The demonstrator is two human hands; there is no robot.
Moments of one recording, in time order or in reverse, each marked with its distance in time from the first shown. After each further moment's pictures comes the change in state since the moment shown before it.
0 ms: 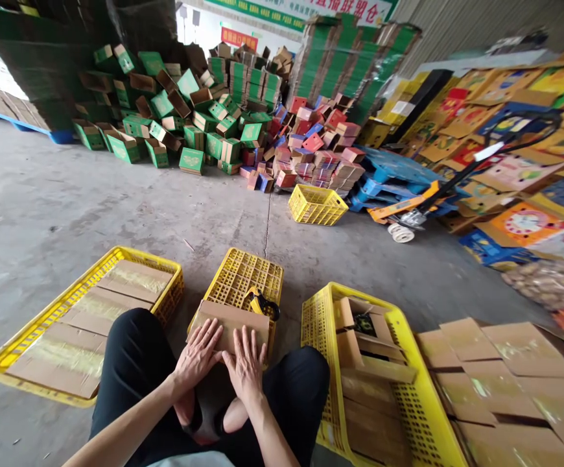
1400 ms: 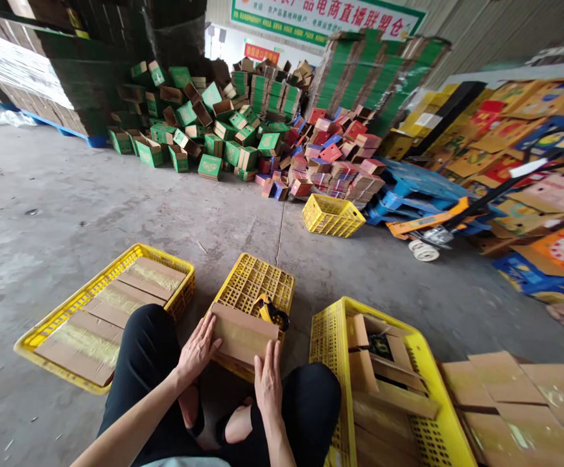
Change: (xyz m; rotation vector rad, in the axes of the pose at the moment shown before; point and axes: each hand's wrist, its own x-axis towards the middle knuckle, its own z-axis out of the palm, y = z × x) left_hand 0.005 -0.024 0.011 -0.077 0.014 -0.306; right_hand -0.006 0.055 0.027 0.422 0.303 0.242
